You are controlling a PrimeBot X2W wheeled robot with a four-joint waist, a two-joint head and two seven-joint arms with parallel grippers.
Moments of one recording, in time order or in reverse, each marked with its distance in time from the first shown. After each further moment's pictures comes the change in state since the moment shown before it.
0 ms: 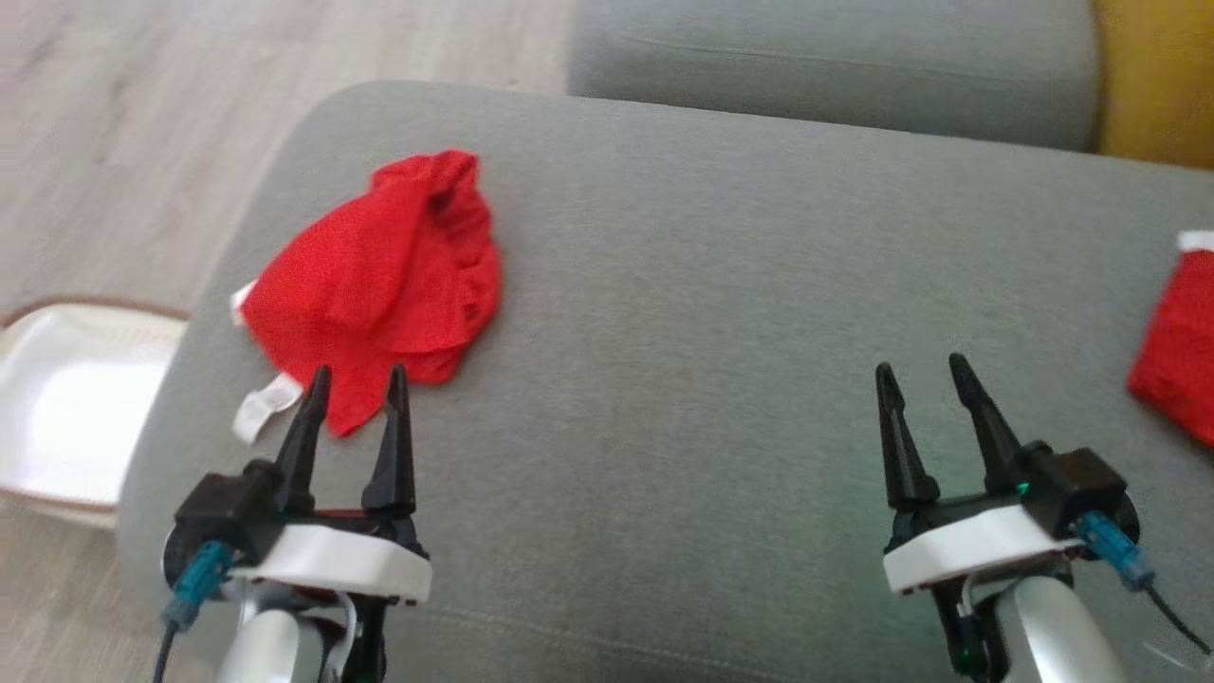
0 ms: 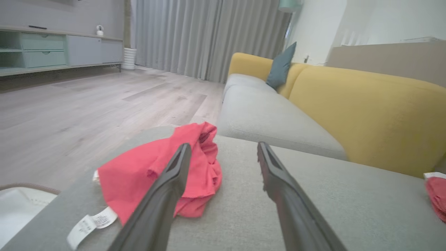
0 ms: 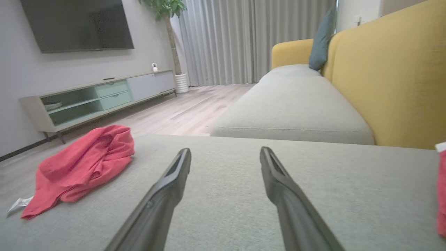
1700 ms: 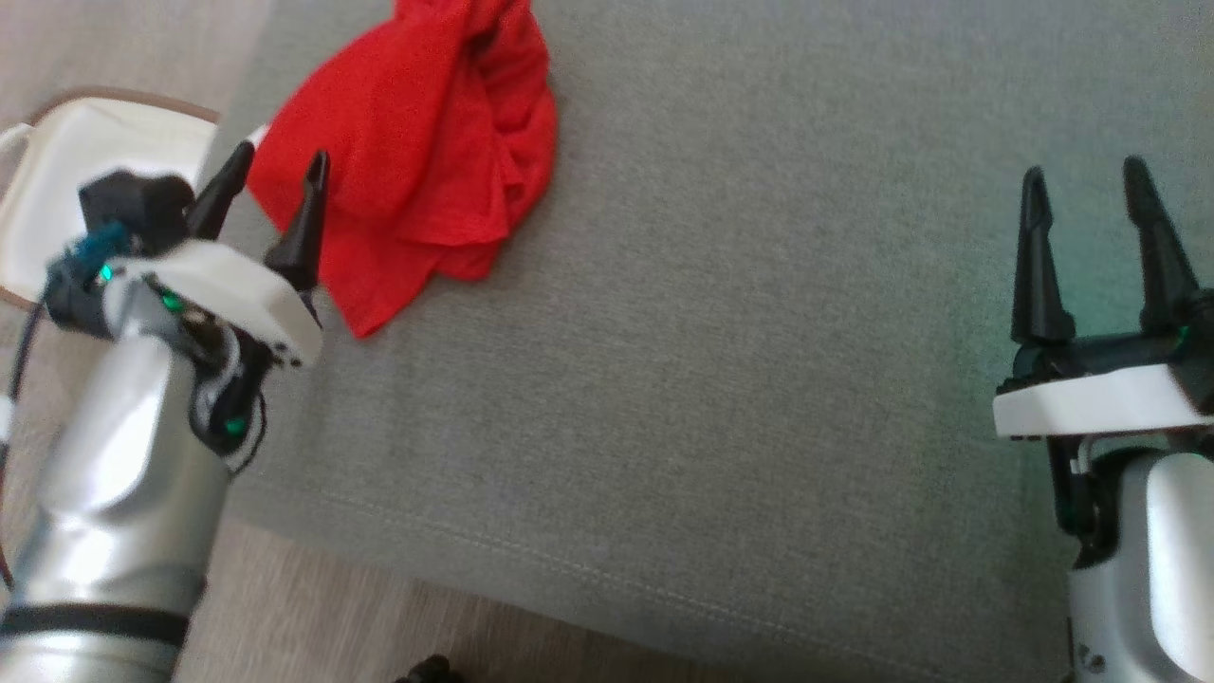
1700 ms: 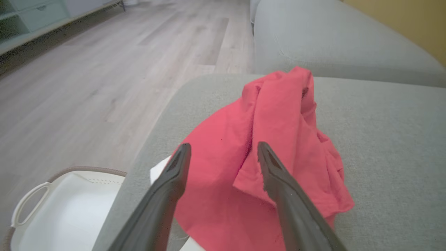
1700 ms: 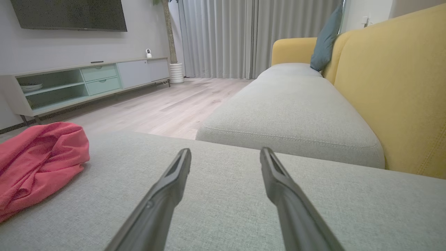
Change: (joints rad) left arm -0.595 0.225 -0.120 0.496 -0.151 -0.125 0.138; right arm -0.134 0.000 -0.183 -0.305 -0.161 0.000 0.153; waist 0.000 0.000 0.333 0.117
